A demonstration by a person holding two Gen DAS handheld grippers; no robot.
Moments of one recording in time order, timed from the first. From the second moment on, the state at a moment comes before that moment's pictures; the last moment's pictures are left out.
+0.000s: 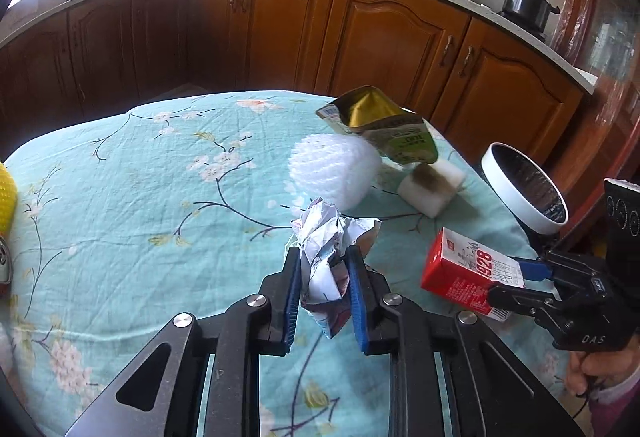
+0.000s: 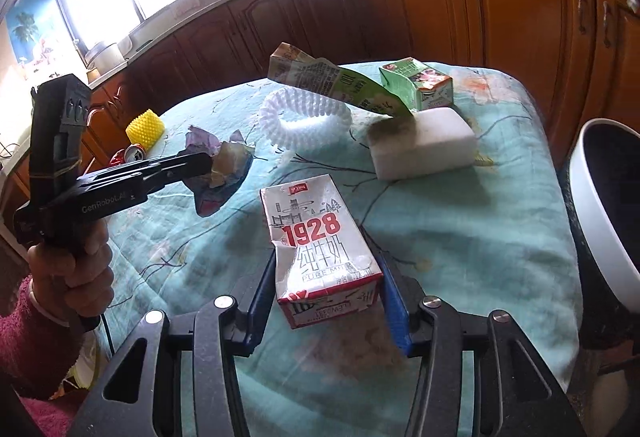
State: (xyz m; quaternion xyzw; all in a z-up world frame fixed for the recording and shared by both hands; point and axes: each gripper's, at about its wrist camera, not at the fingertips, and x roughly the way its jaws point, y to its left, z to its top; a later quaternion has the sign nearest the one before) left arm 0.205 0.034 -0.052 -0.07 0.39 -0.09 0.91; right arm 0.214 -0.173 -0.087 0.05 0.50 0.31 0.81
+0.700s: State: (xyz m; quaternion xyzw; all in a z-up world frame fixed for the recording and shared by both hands) left arm 0.205 -0.071 -0.027 -0.03 0.38 -0.21 0.90; right arm 0.192 -0.318 -0.057 0.17 0.44 0.16 0.87
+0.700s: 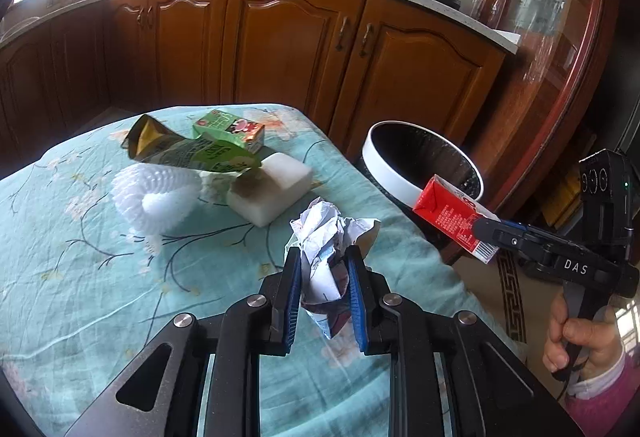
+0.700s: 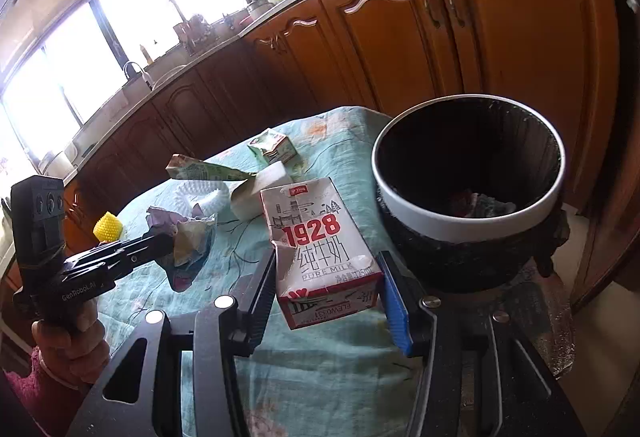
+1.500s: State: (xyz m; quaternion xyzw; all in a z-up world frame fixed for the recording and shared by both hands) left arm 0.265 -0.160 -0.032 0.00 0.38 -0.26 0.89; right arm 0.213 -0.388 -0.055 0.18 0.43 0.10 0.88
